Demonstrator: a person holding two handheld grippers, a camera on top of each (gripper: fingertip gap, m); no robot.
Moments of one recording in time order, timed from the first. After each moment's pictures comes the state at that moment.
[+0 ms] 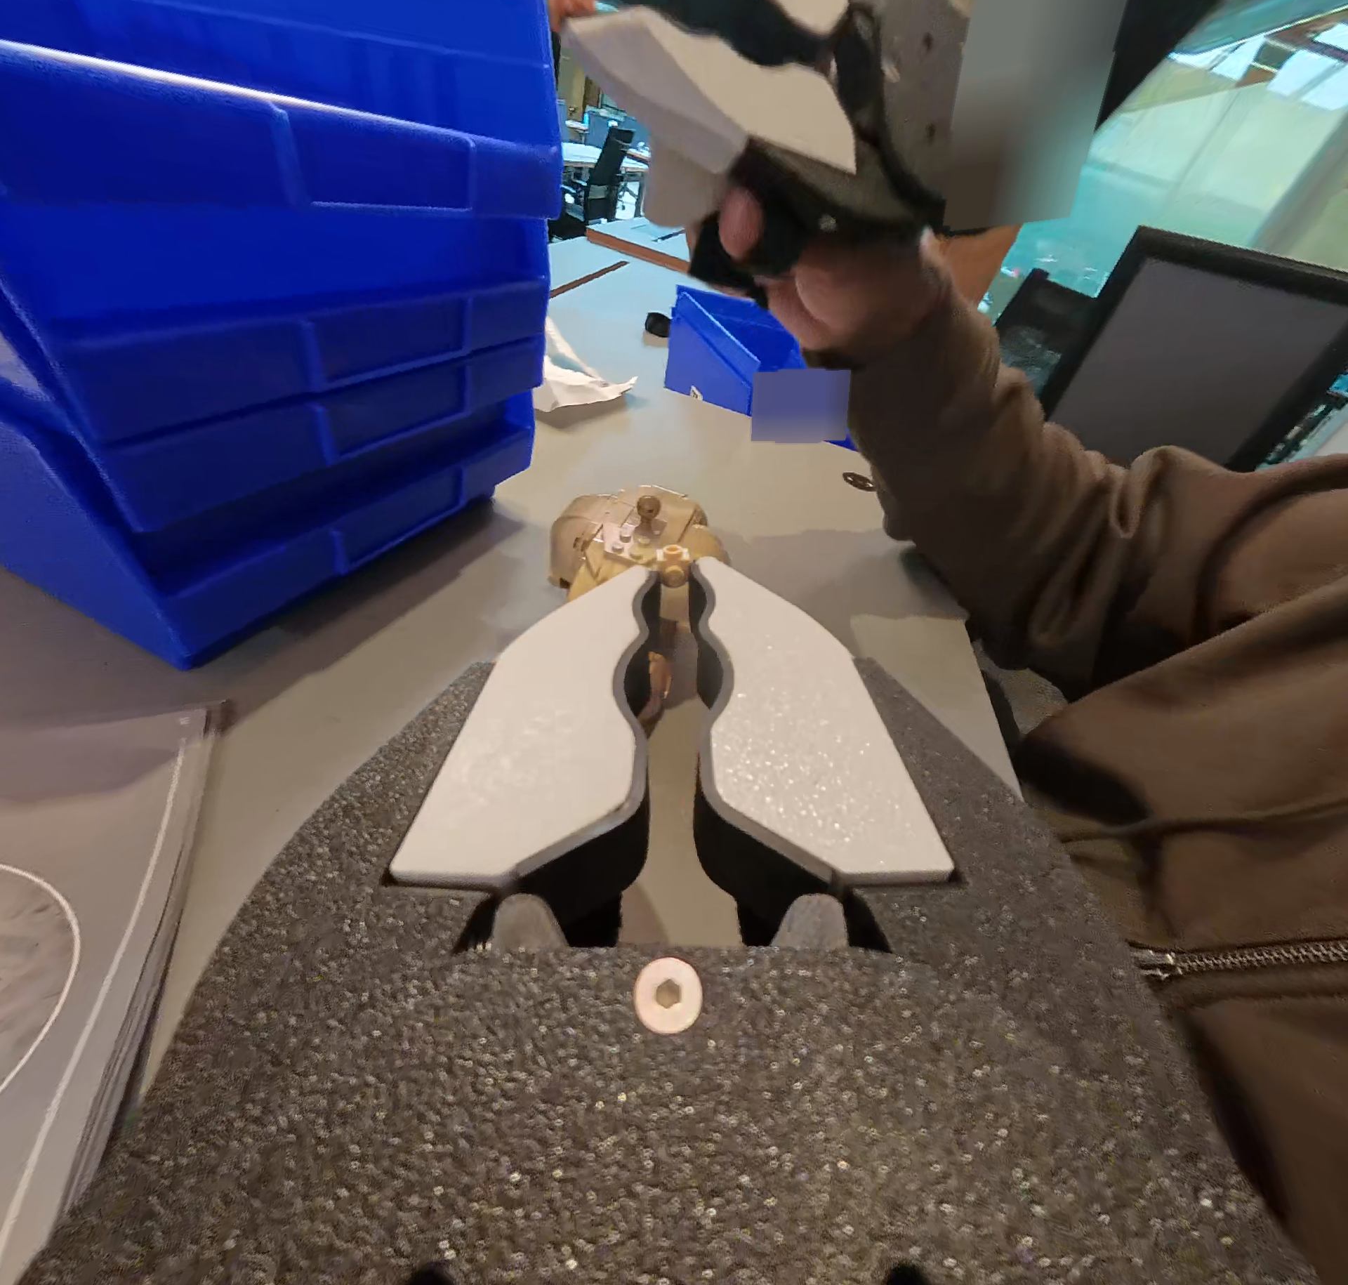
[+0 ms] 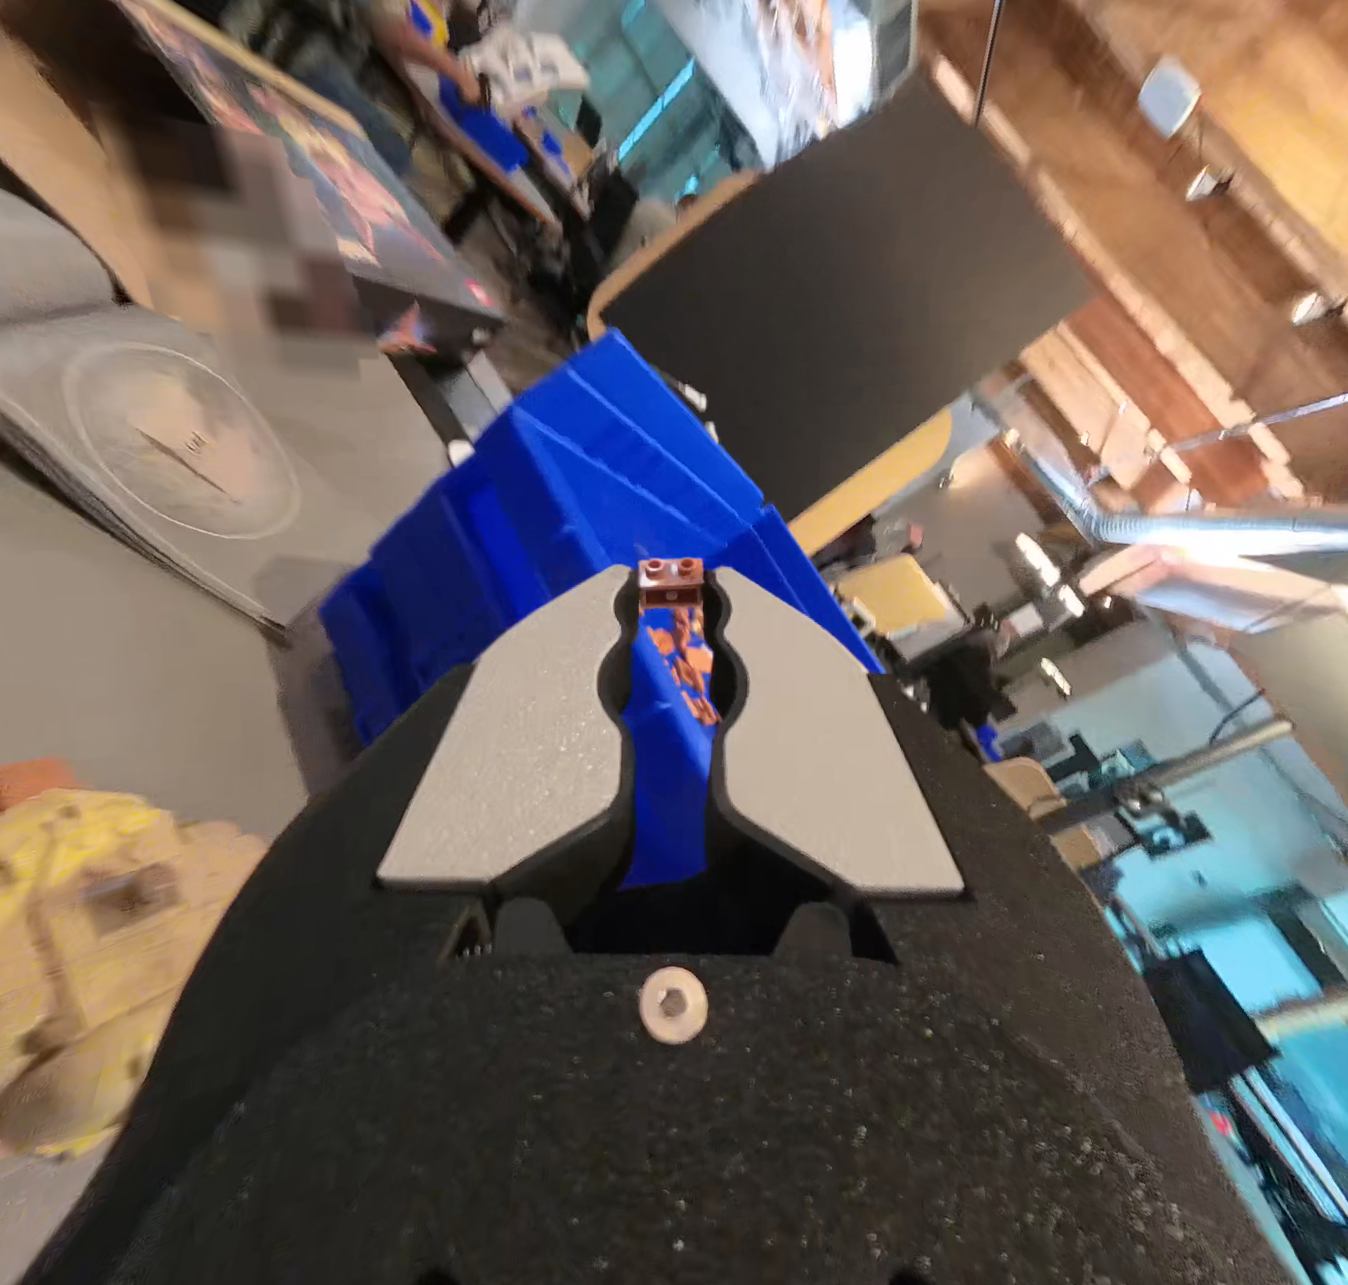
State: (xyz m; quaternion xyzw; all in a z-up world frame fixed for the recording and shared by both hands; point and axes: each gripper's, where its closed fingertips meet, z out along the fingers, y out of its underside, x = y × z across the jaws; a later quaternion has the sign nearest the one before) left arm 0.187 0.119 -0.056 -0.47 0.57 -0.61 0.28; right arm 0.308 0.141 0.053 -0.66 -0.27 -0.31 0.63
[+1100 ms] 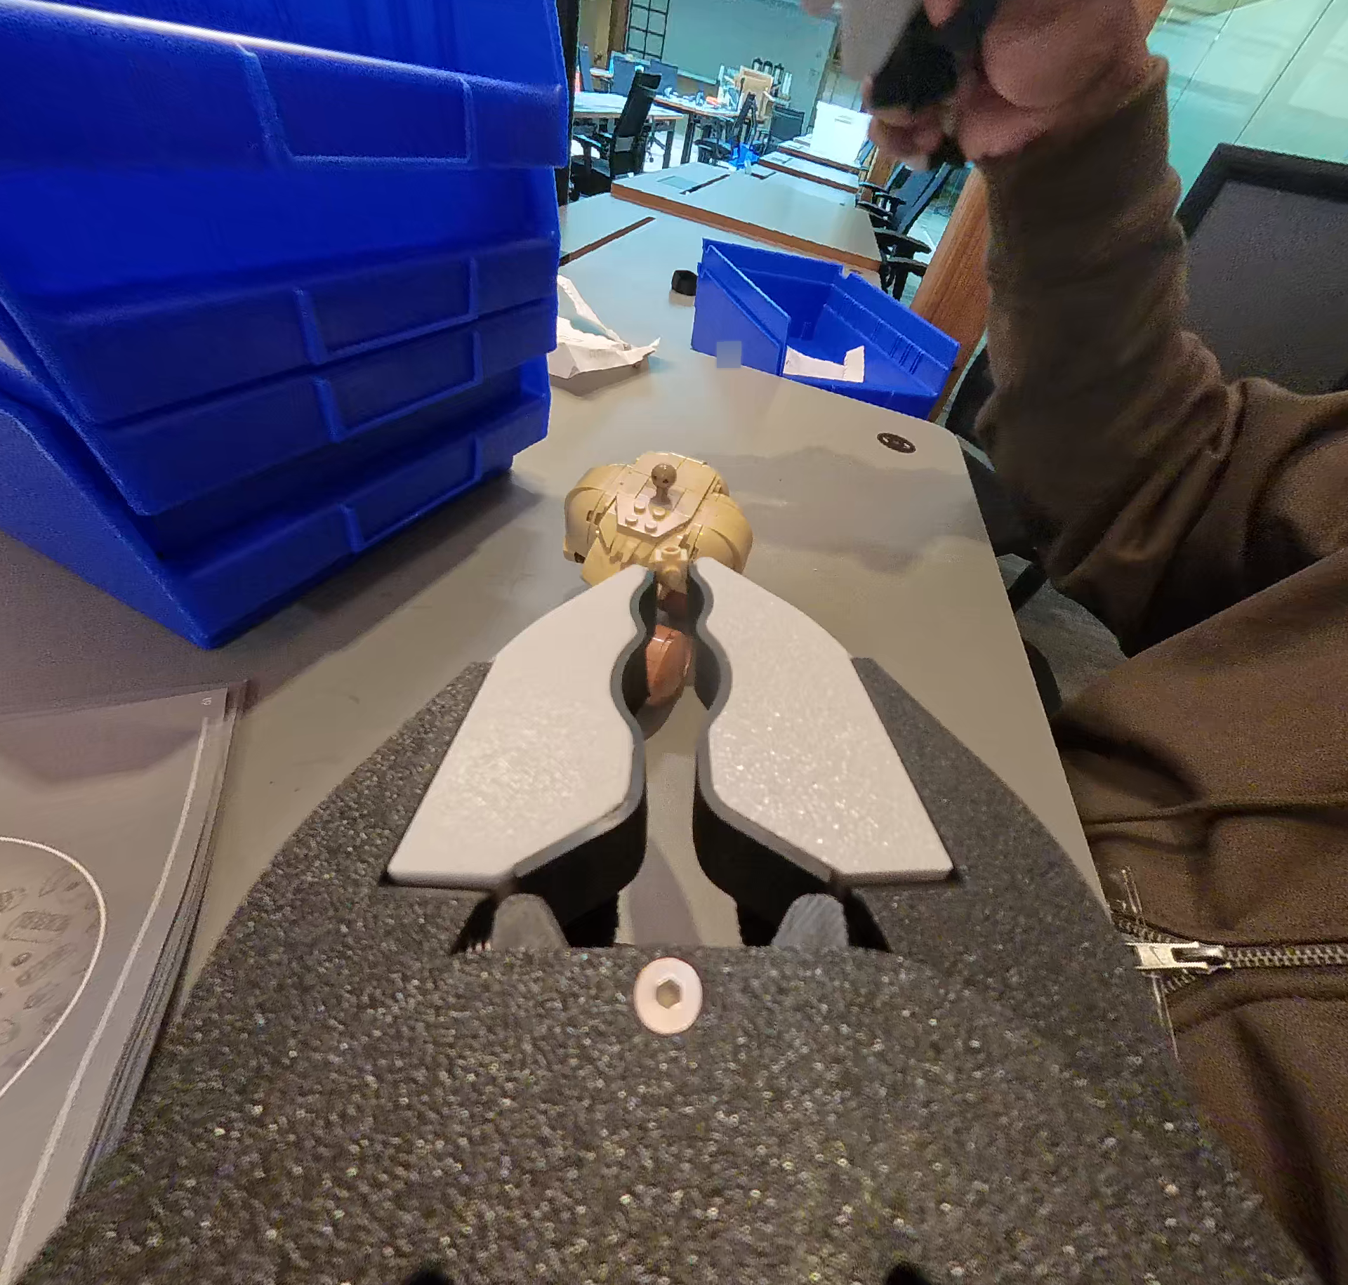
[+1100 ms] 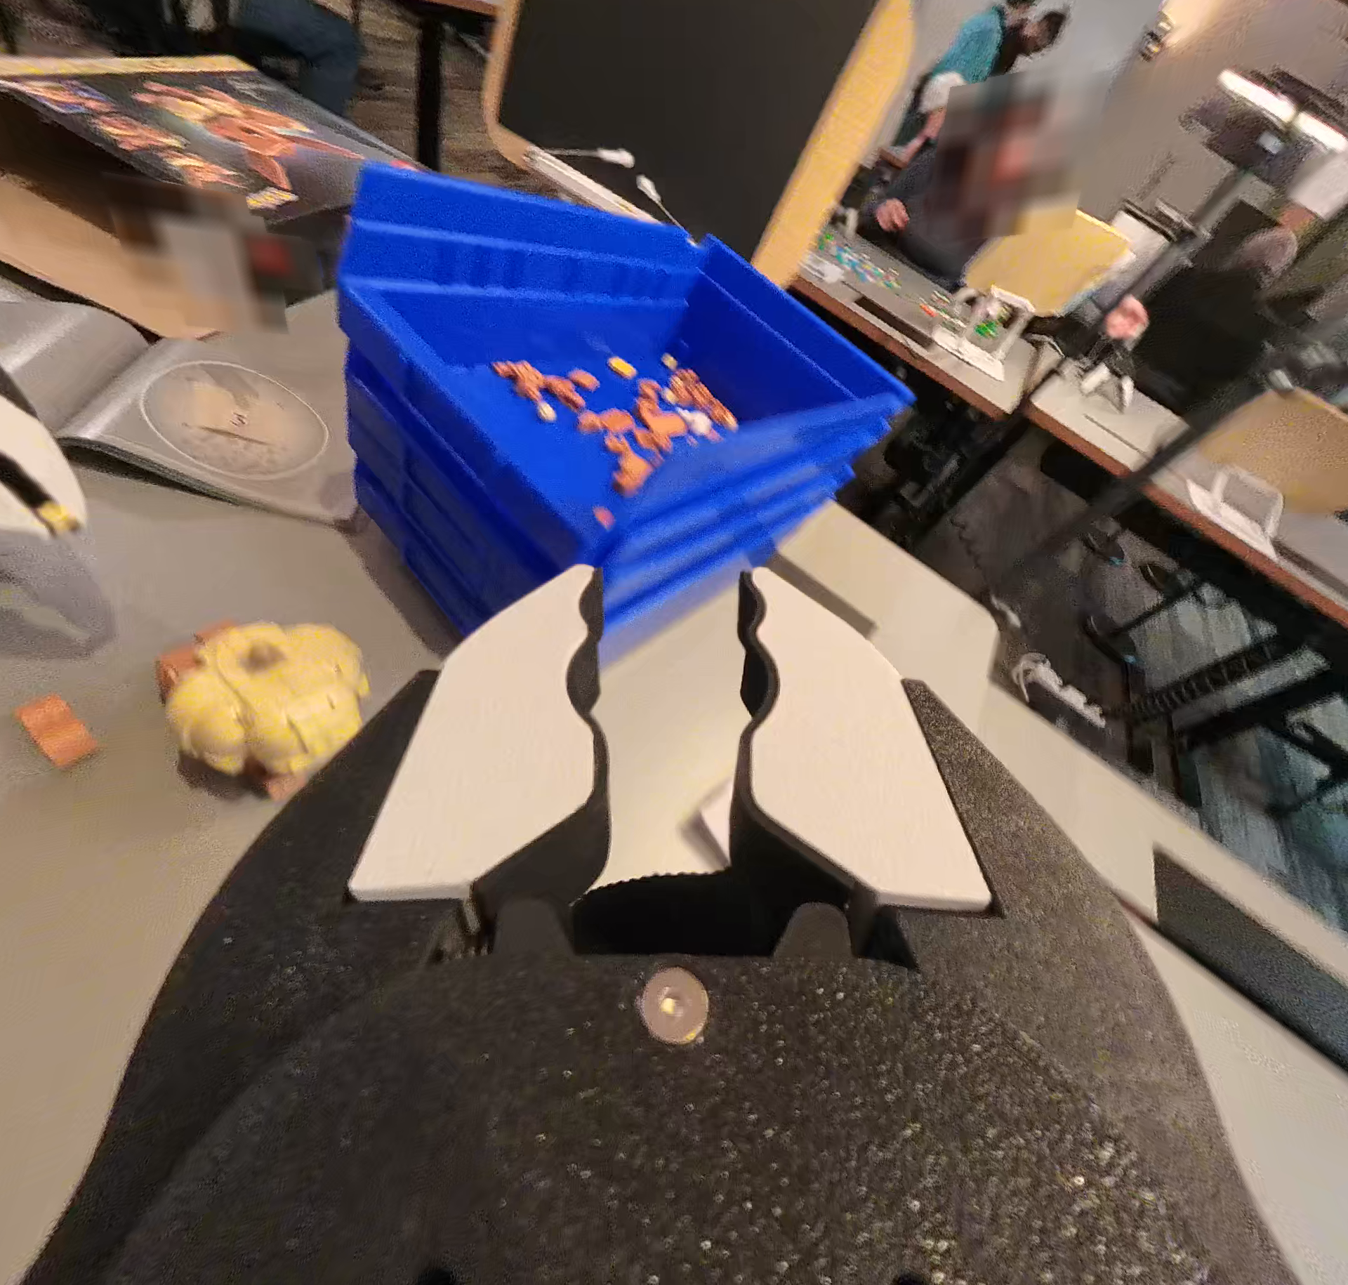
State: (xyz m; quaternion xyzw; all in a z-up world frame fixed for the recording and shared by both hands) left arm 0.189 0.117 -0.067 -0.48 0.59 -0.57 0.29; right arm 0.406 0.033 0.075 -0.80 -0.08 -0.16 0.58
